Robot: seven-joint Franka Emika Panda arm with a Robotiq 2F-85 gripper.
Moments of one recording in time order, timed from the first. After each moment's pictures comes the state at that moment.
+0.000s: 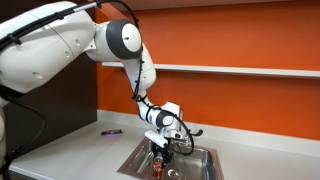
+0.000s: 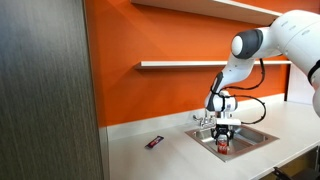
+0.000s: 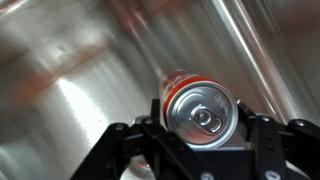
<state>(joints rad) -0.27 0.82 -0.09 -1.82 0.21 2.44 -0.05</state>
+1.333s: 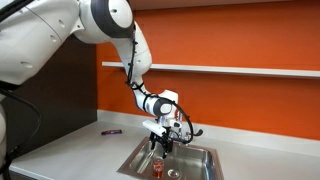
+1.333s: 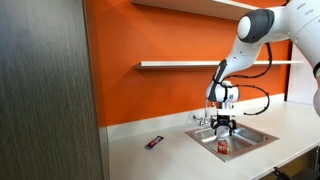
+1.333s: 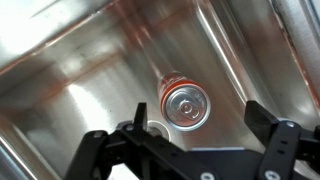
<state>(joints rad) -0.26 0.62 -0.10 -1.97 0.19 2.44 -0.05</state>
